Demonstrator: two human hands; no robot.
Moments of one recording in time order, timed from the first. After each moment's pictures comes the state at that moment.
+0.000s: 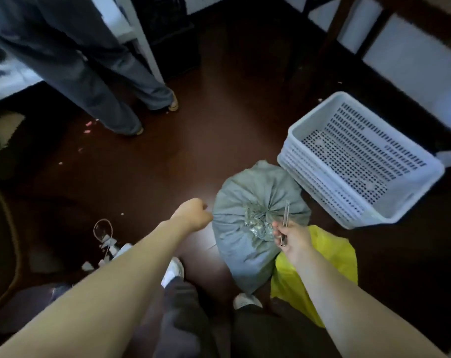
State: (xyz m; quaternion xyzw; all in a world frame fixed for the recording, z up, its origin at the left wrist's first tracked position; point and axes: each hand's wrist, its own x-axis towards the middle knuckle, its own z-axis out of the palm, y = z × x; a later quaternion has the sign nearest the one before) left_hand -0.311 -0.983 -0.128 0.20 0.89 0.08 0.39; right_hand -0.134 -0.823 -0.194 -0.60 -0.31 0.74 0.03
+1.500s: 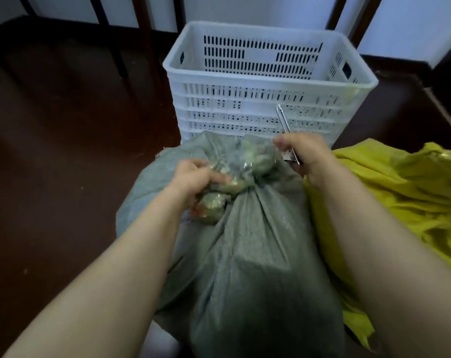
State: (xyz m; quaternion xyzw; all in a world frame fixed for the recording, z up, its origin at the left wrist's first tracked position) left_hand -0.354 -0.762 -0.612 0.35 0.68 0.37 0.52; right_hand -0.154 -0.722 -0.565 -0.65 -0.45 0.50 0.35
